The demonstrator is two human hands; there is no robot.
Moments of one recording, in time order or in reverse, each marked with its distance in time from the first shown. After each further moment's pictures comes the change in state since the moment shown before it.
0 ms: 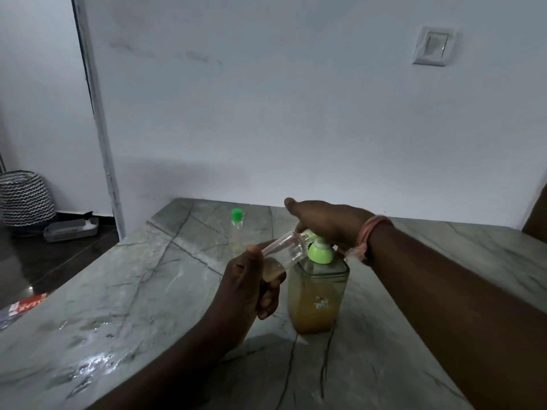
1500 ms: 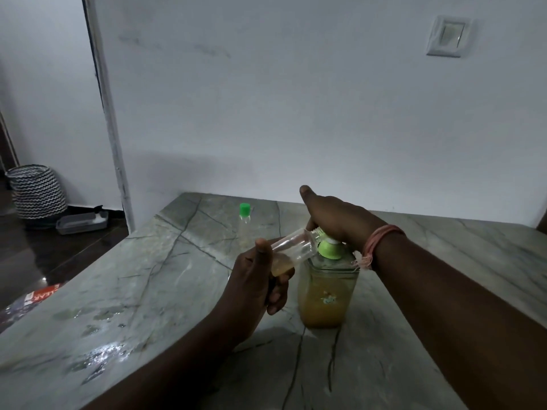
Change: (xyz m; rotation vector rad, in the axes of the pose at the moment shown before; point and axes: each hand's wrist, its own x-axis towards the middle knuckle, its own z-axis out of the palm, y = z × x) left_hand -0.001 0.000 0.004 -0.010 -0.009 -0.017; right_hand 0.001 0.005 0.005 -0.046 0.137 -0.005
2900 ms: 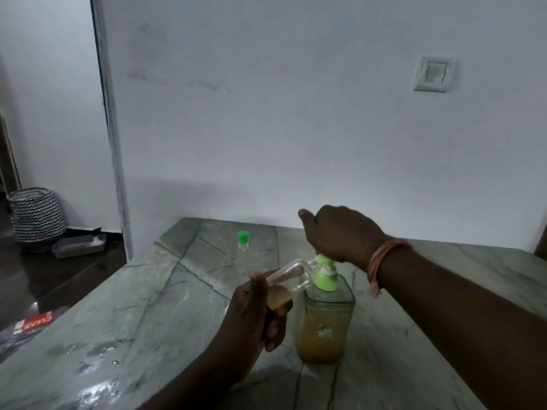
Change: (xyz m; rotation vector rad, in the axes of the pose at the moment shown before) left_hand -0.004 0.007 0.005 -0.035 0.005 -0.044; right_hand 0.011 0.005 -0.015 -0.265 0.275 -0.218
